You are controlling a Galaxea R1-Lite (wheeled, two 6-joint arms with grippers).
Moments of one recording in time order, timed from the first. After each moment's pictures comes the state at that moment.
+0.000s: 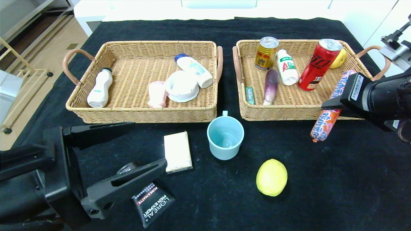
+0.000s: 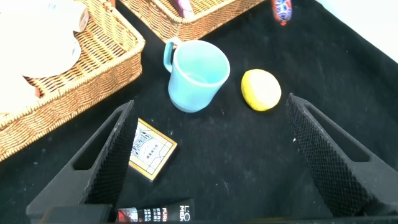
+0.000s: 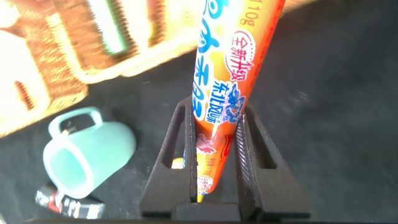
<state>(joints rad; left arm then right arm) -0.60 1.09 -0.64 -0.42 -0.22 0.08 0.44 1.52 -1.48 0.52 -0.16 0.72</state>
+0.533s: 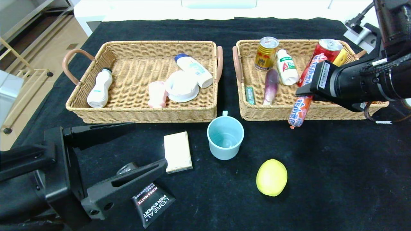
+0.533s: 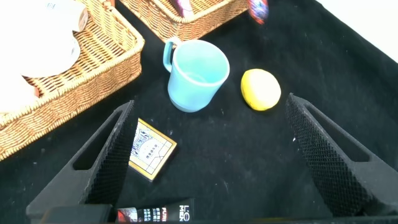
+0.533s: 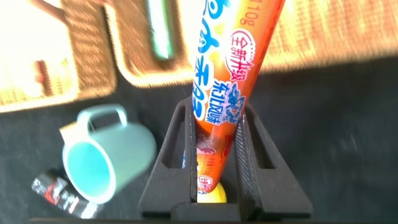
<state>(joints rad) -0.60 1.09 -0.64 -0.42 -0.22 0.08 0.51 1.65 -1.66 0.49 -0.16 0.59</state>
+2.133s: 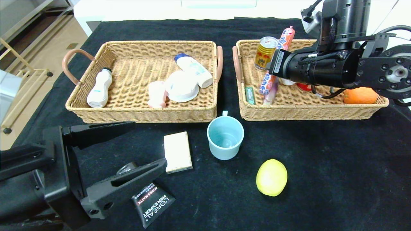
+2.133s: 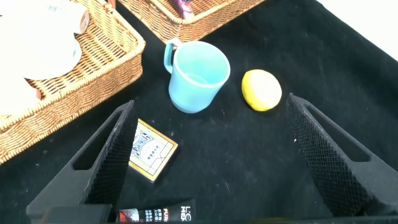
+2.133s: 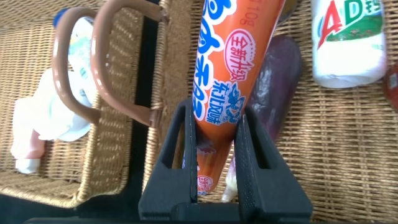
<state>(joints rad) -0.60 1.09 -0.64 -0.42 -0.22 0.09 0.49 1.90 -1.76 0.02 -0.20 0.35</state>
